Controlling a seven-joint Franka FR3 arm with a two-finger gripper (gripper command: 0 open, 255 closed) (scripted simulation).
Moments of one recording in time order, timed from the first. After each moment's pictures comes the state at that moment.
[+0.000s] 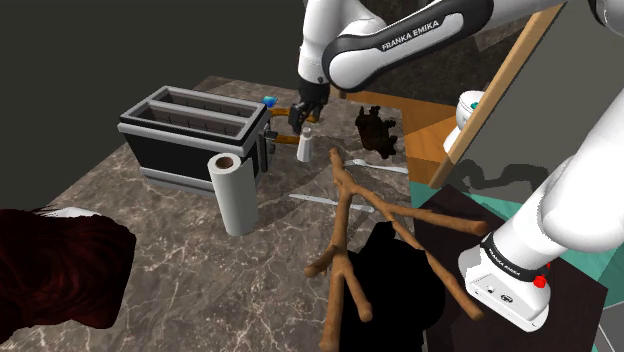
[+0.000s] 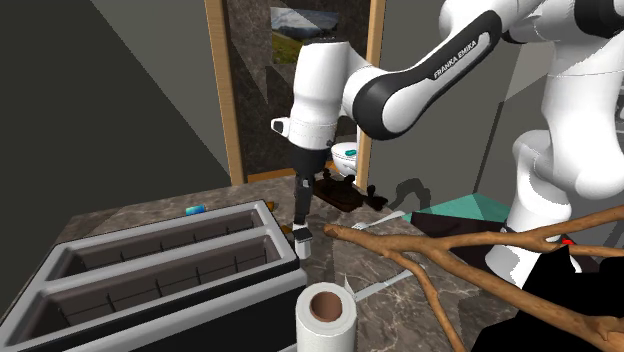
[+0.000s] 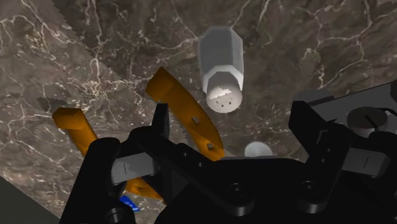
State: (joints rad) arm 0.11 0.15 0.28 -2.01 -0.19 2.29 0.22
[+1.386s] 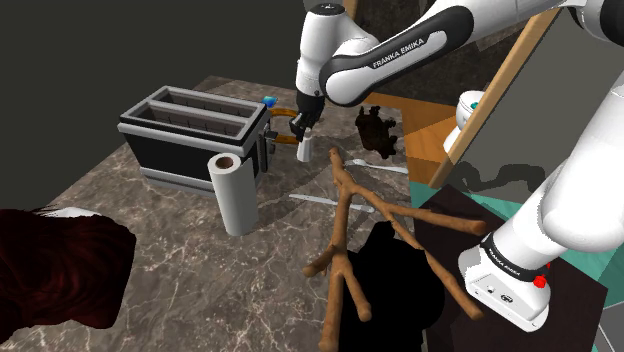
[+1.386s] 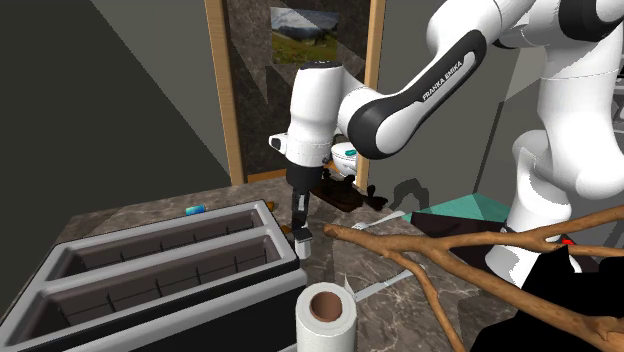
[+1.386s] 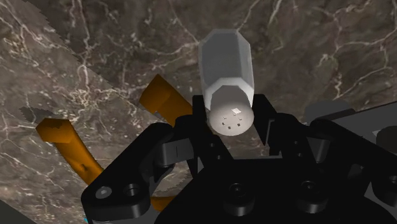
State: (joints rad) arm 0.11 0.21 0.27 -2.02 -0.22 2.36 0.24
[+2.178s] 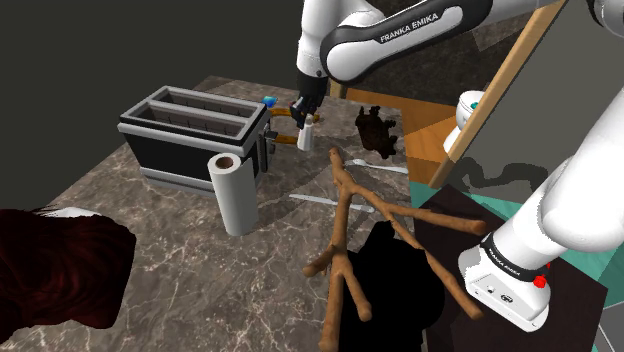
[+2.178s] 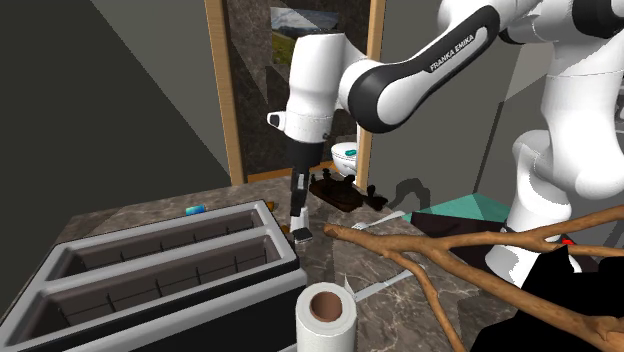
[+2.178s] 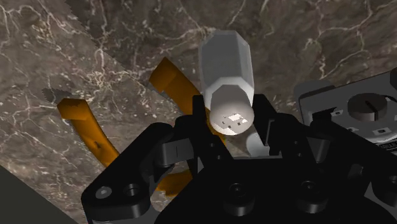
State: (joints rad) arm 0.10 0.16 0.28 -1.97 -0.18 2.26 0.21
